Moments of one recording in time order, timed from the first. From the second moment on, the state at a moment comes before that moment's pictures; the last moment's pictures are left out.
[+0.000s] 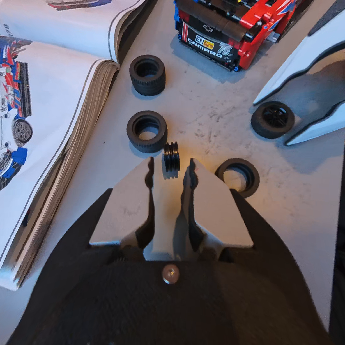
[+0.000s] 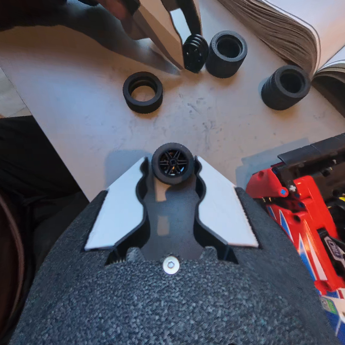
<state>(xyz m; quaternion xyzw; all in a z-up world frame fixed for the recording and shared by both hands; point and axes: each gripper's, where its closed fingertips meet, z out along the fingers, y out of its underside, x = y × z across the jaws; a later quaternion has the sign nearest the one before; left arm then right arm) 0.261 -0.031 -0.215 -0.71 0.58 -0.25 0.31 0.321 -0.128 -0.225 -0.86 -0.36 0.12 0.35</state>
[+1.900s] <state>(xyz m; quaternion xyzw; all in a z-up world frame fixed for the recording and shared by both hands) 0.249 -0.101 -0.197 -0.65 0.60 -0.26 0.39 0.315 -0.175 -0.214 -0.82 -0.39 0.19 0.38</state>
